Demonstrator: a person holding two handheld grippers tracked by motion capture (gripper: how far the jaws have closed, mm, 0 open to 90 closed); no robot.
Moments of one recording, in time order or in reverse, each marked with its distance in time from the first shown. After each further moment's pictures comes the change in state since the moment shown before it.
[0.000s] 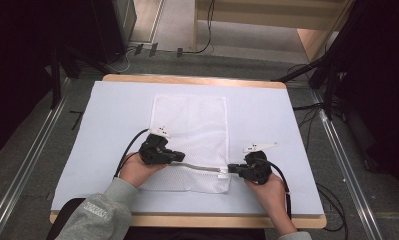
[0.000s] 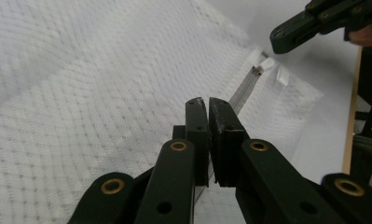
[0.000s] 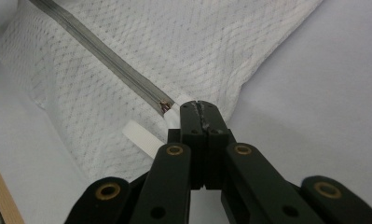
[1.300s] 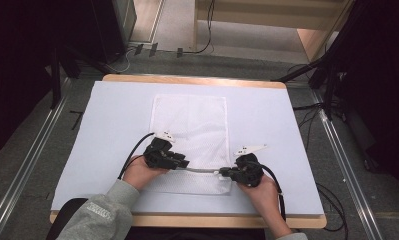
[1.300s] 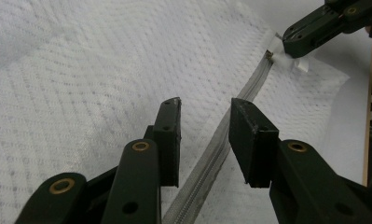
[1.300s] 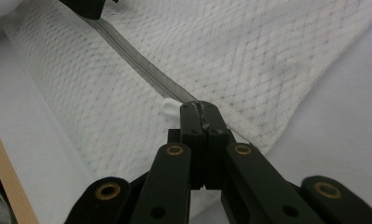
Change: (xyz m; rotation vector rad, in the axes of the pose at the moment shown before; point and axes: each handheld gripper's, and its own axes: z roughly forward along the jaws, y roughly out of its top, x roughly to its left) left arm 0.002 -0.006 0.016 0.022 -0.018 0.010; right arm 0.019 0.003 0.013 0.037 0.026 -0.060
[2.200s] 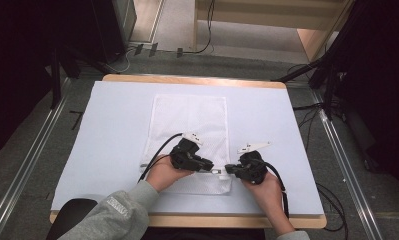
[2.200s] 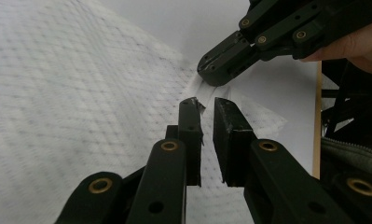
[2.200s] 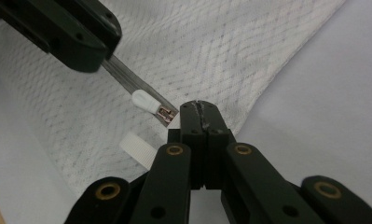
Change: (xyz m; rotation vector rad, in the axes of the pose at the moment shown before) left arm -0.044 0.038 0.050 0.042 -0.124 0.074; right arm -0.014 0.000 -0.003 0.011 -0.048 0.005
